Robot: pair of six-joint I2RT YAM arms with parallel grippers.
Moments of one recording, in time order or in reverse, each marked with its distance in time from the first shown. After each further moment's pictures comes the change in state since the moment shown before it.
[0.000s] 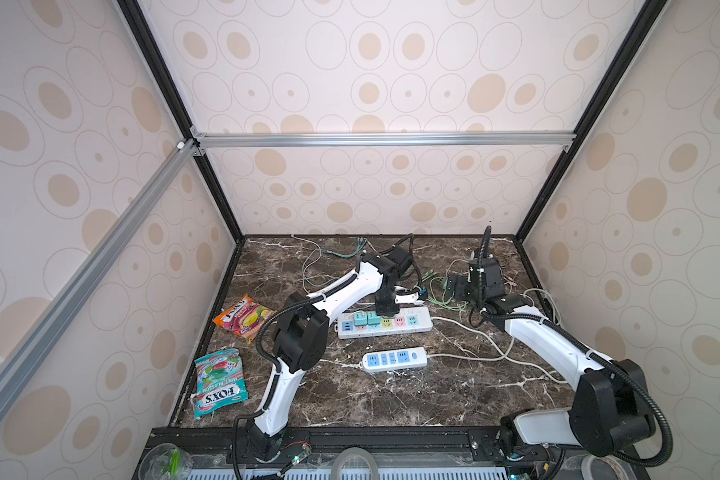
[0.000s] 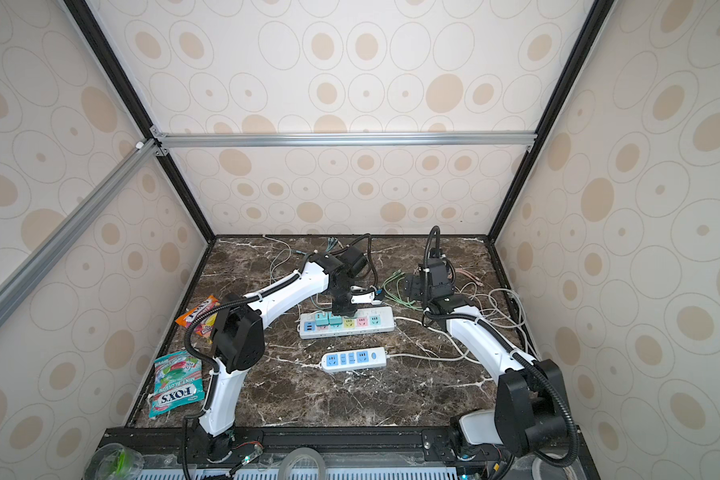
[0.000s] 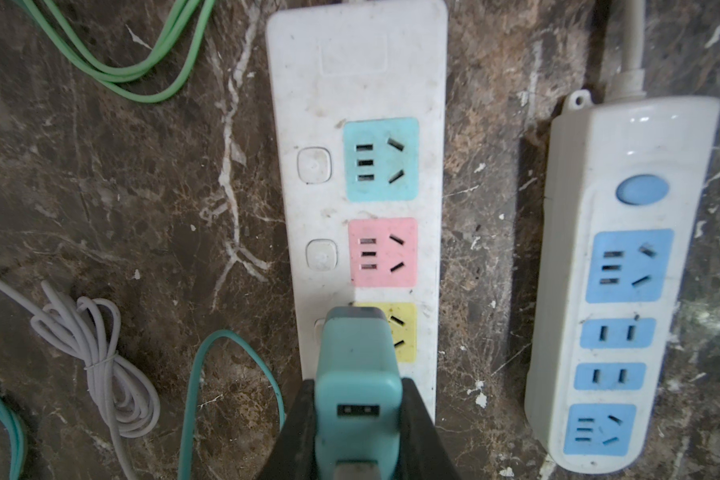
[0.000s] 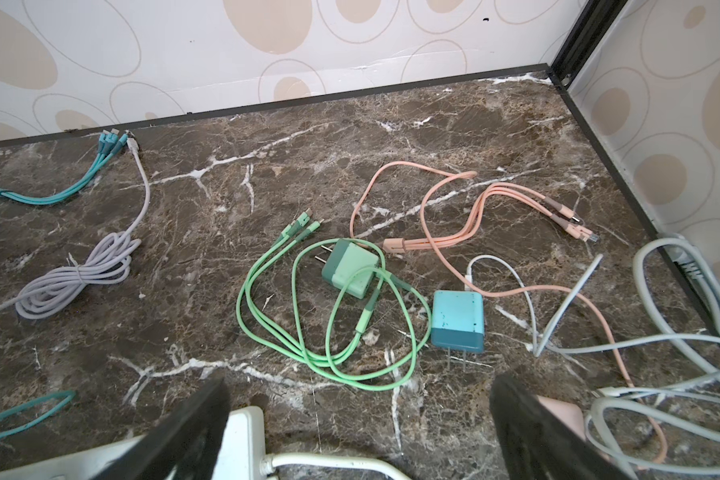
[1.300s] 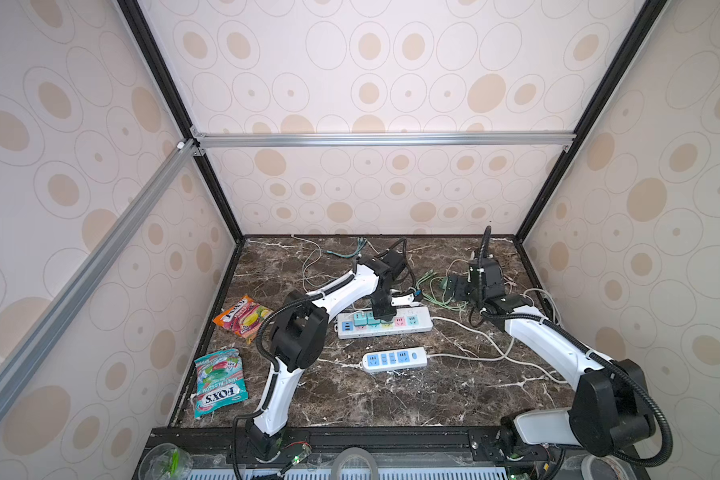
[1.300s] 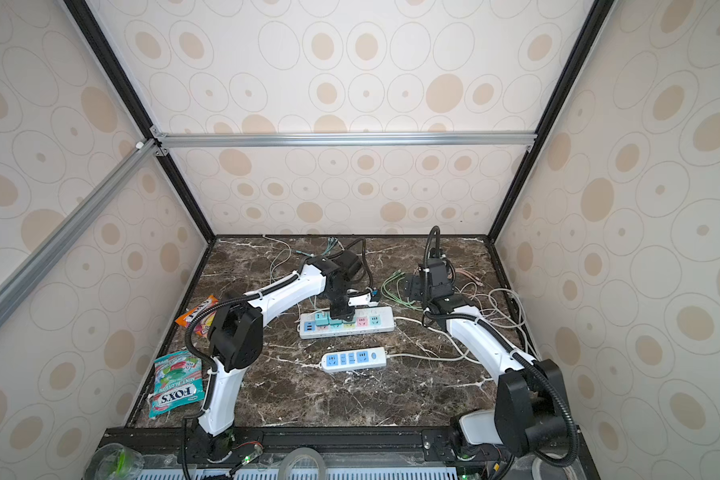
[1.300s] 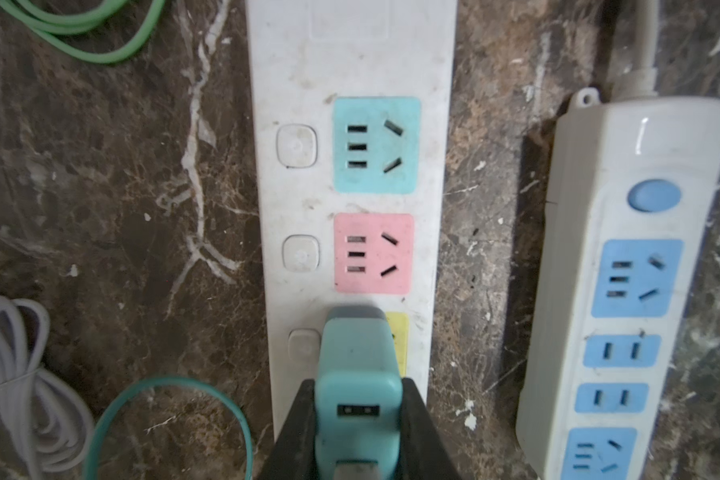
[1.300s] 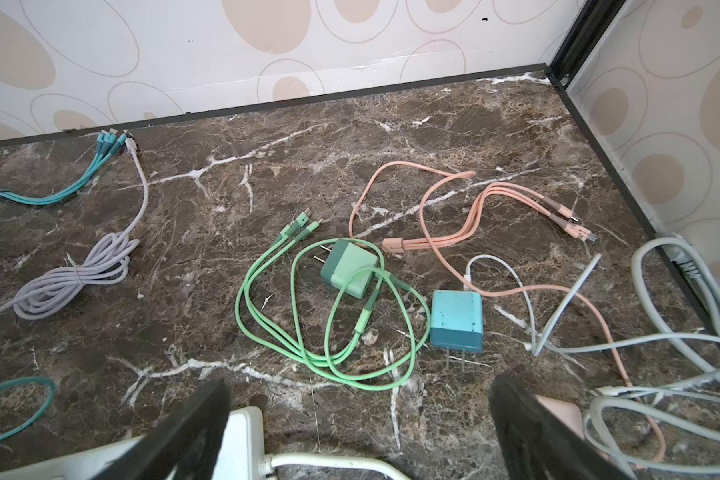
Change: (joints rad) left arm 0.043 -0.012 -0.130 0.102 0.067 -0.051; right arm 0.000 0.000 0.000 0.000 0.003 0.000
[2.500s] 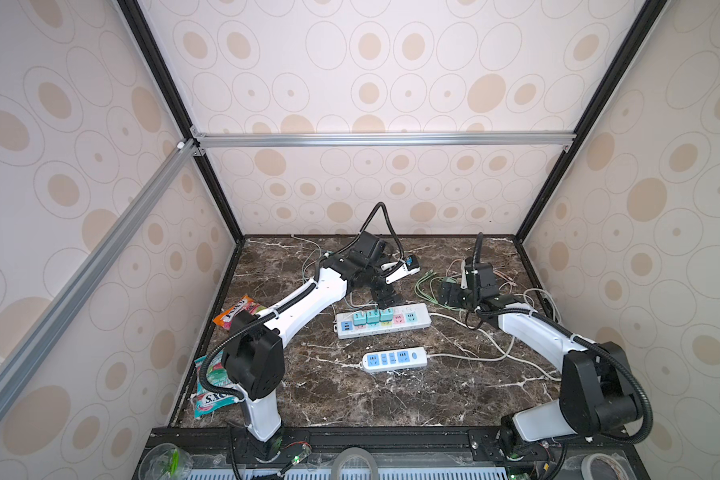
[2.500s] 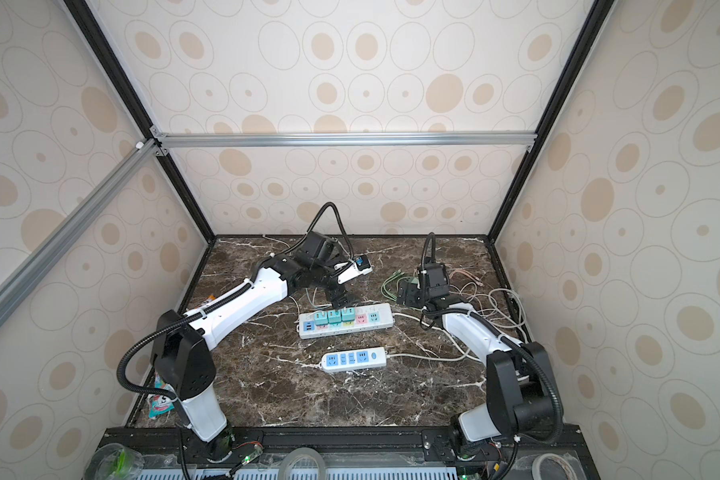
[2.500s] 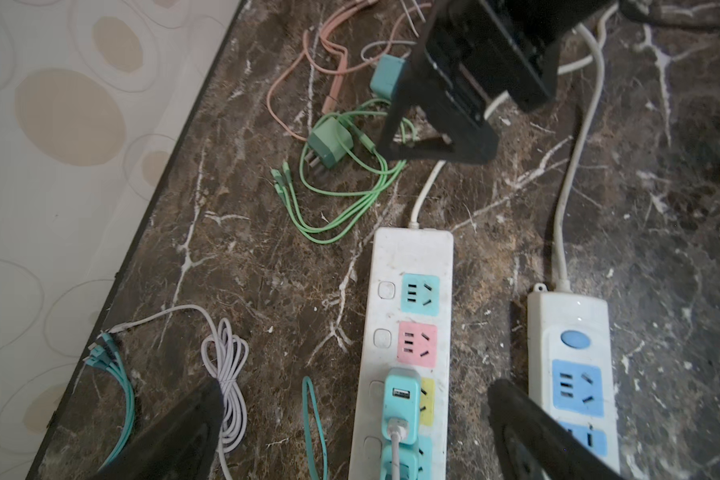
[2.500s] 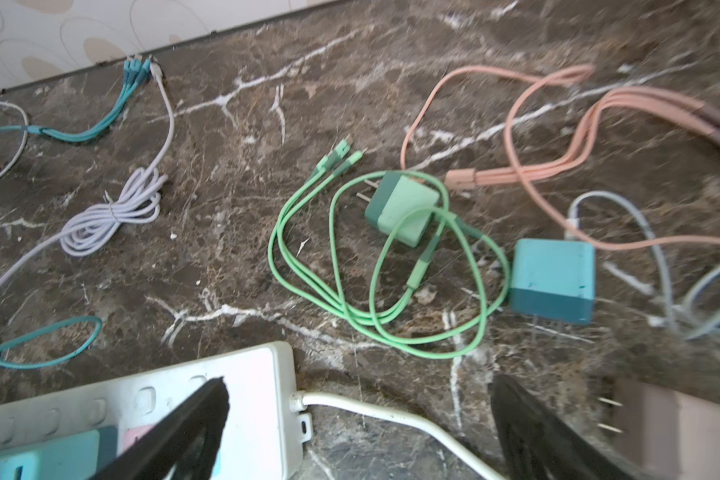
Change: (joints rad) left arm 0.046 -0.386 -0.283 0.485 0.147 -0.182; right arm -0.030 0.126 -0.025 0.011 -0.258 0.072
